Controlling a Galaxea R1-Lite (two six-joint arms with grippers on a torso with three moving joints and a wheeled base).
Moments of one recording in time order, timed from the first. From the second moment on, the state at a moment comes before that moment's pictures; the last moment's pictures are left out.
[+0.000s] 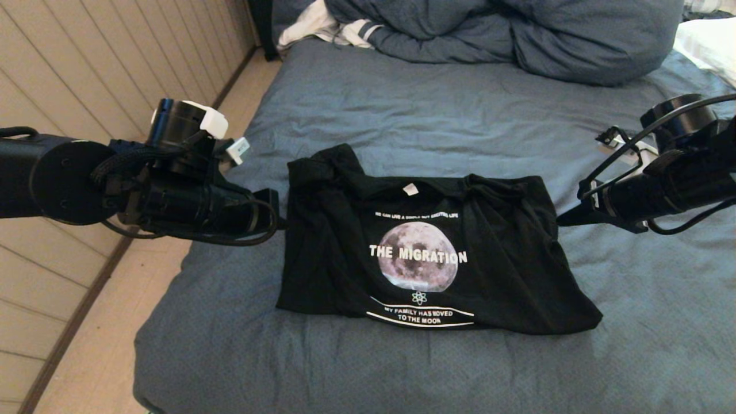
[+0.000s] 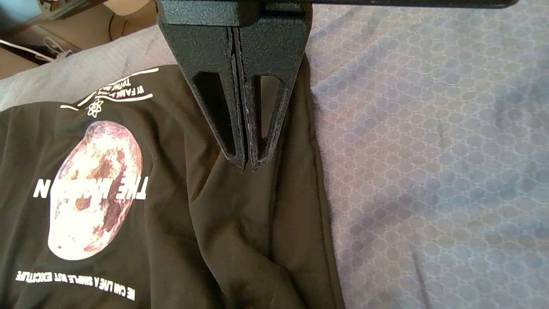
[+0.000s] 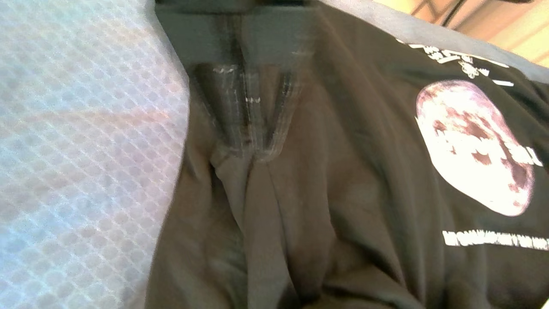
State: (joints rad) left arm -0.43 1.74 -1.32 0.21 -0.16 -0.37; right arm -0.09 1.79 -1.57 0.60 0.37 0.14
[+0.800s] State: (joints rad) left arm -0.43 1.84 -1.31 0.13 -0.17 -0.35; right arm -0.11 1.78 -1.40 0.60 0.36 0.01
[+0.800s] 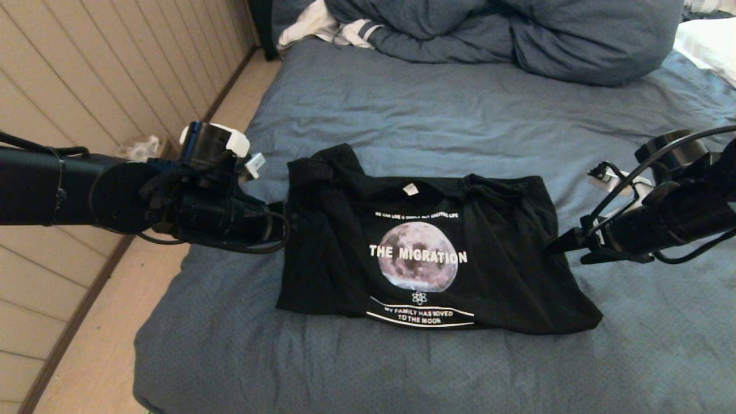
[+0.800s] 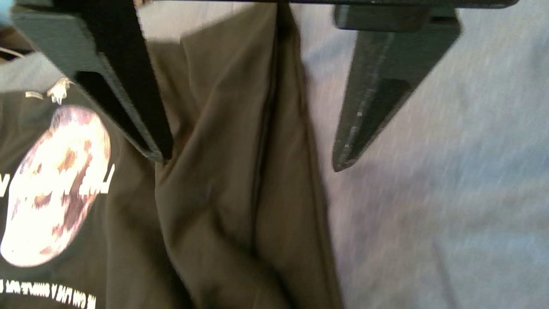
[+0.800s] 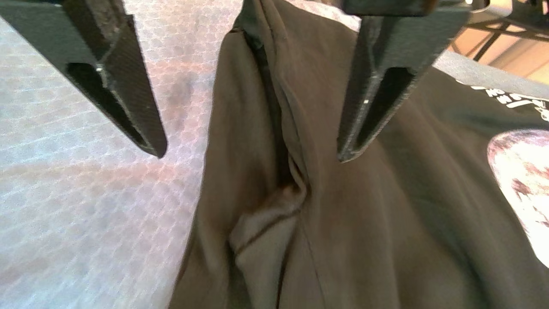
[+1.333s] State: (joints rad) left arm -0.43 1.86 -1.24 0.06 -0.17 -0.30; right arm -0.09 1.79 -1.35 0.59 0.37 0.01
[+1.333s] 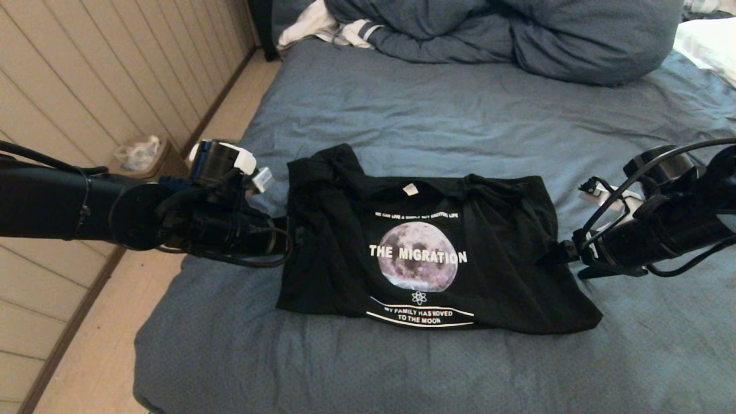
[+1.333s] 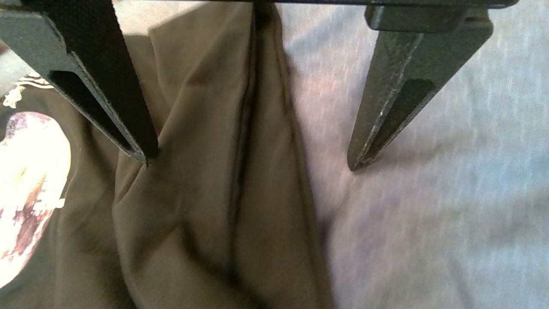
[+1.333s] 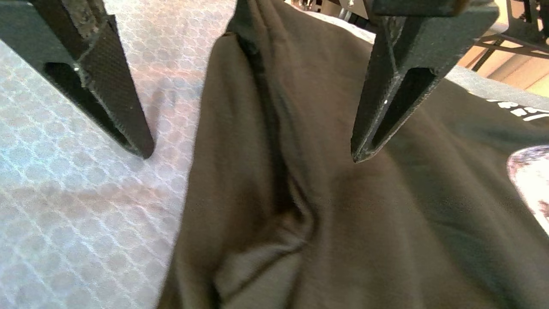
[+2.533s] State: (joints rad) left arm -0.41 1.92 -1.16 -0.12 -0.17 -0.13; right arm -0.02 1.85 -1.32 0.55 0.38 0.01
